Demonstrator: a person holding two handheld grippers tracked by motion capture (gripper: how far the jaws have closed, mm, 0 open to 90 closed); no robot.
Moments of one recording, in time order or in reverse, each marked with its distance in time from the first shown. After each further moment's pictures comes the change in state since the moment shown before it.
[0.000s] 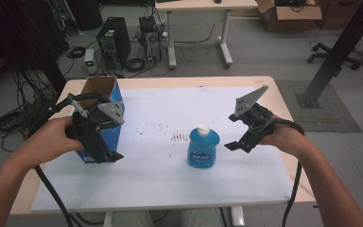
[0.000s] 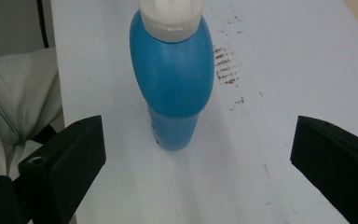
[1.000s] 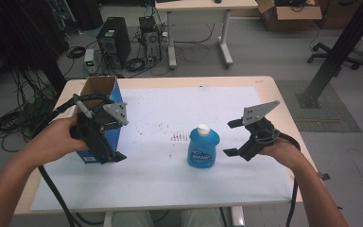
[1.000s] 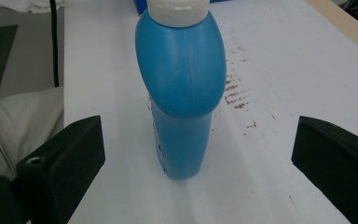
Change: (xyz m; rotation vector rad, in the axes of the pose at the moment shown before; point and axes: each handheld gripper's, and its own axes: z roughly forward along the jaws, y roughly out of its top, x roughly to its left) left arm -0.001 0.006 0.005 0.008 -0.009 0.004; right arm 0.003 -0.040 0.021 -0.229 0.022 0.034
